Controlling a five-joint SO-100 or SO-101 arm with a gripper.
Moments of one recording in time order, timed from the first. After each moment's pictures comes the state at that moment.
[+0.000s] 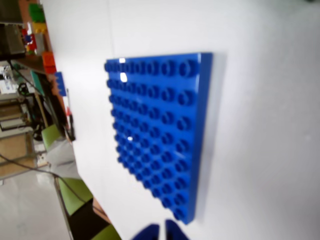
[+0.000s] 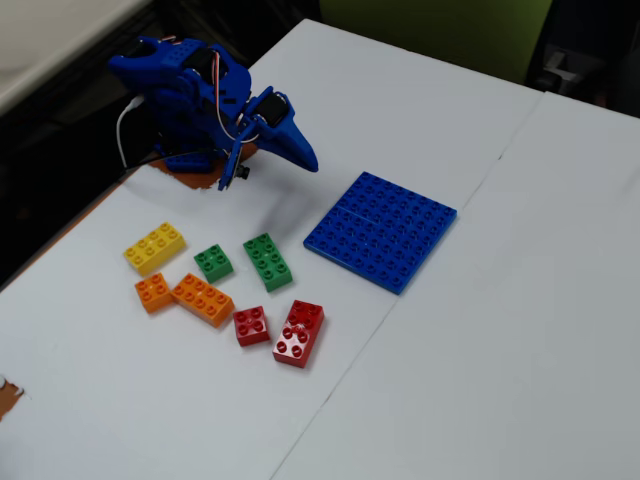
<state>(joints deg) -2.8 187.9 177.9 38.3 3.9</state>
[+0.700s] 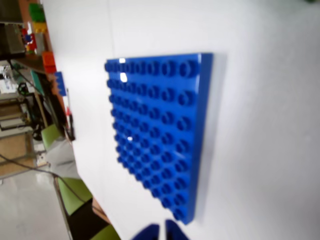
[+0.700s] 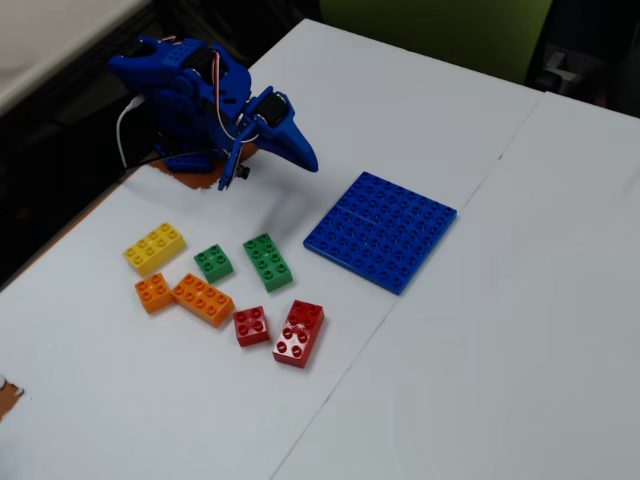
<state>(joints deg) -2.8 187.9 178.0 38.3 3.6</state>
